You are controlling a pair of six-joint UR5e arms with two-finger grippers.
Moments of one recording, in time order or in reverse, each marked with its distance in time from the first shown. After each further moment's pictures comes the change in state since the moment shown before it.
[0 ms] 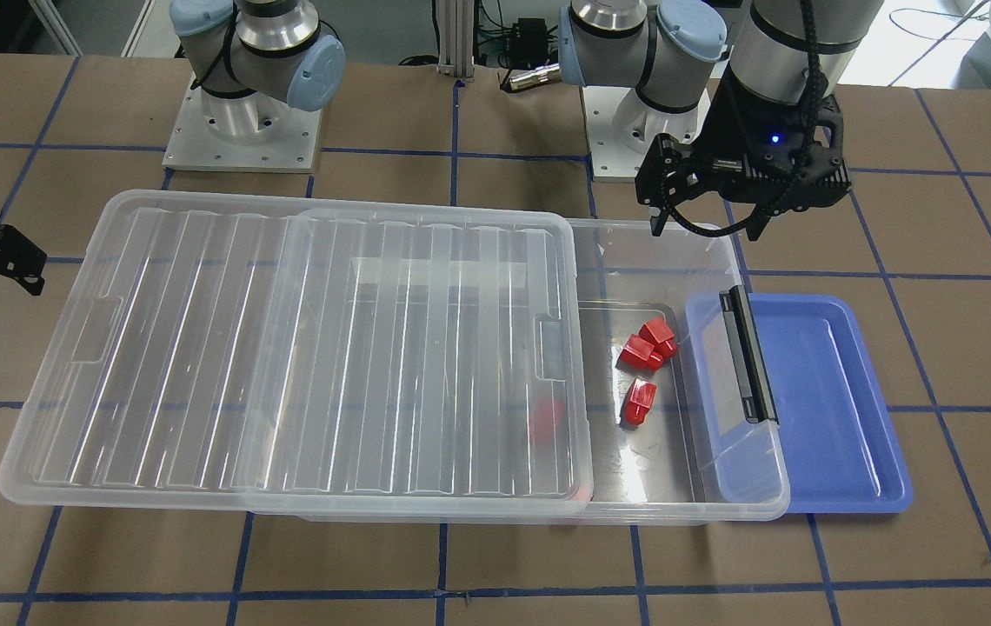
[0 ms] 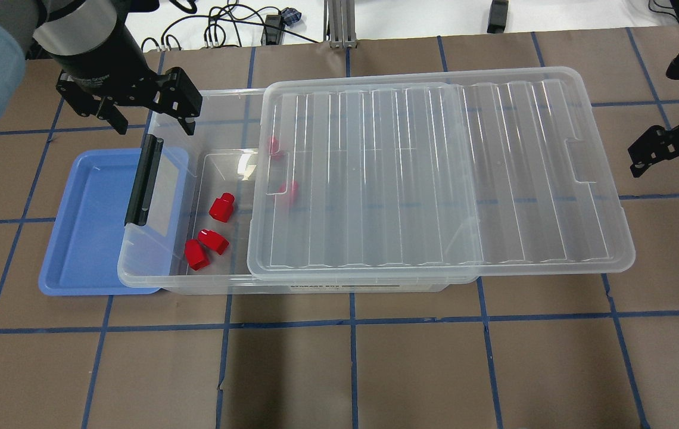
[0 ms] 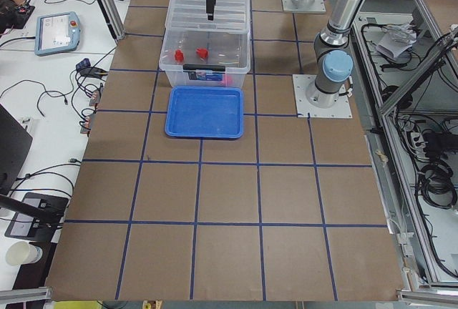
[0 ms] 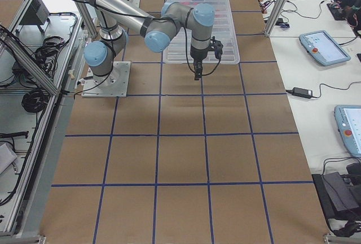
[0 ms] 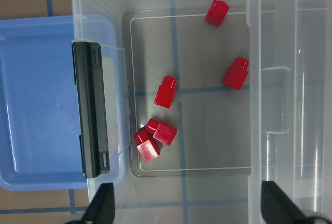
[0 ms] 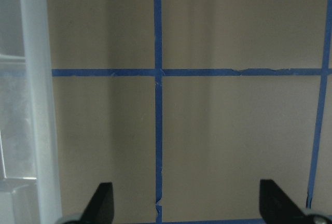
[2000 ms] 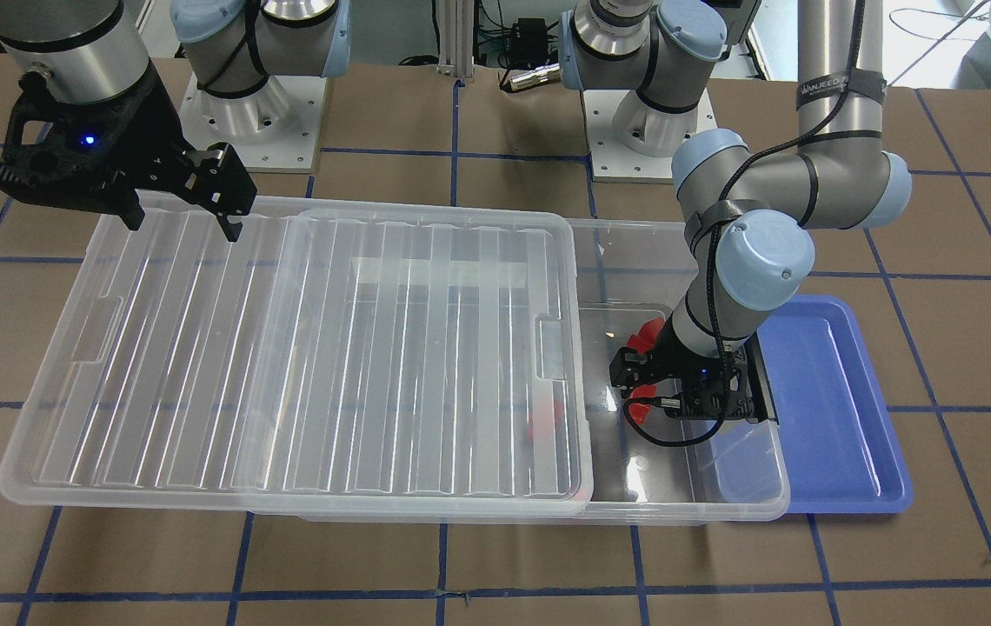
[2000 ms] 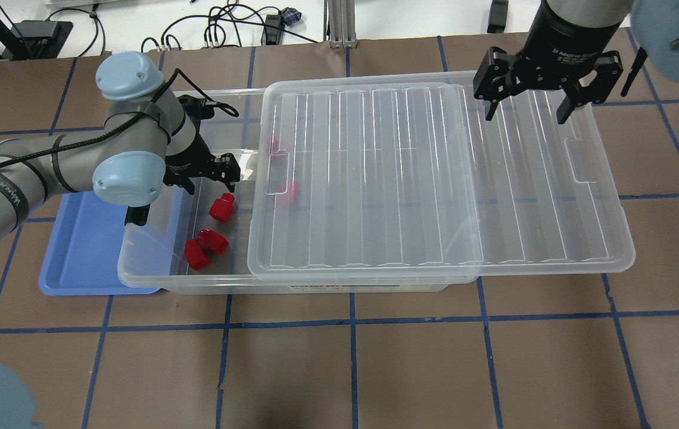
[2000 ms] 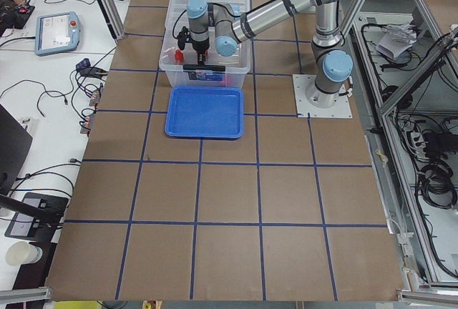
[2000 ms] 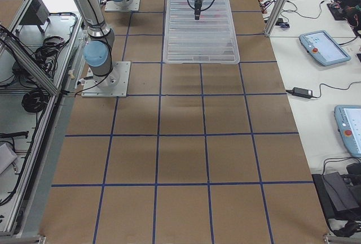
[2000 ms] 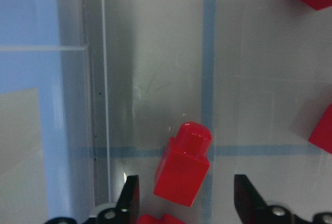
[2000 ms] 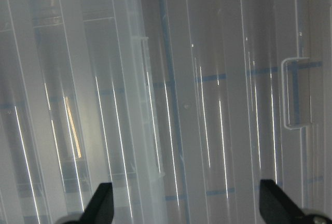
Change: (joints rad) left arm 0.062 -0.297 -0.309 0.565 -0.046 0.002; right arm 0.486 -0.026 -0.324 0.328 0.048 0.614
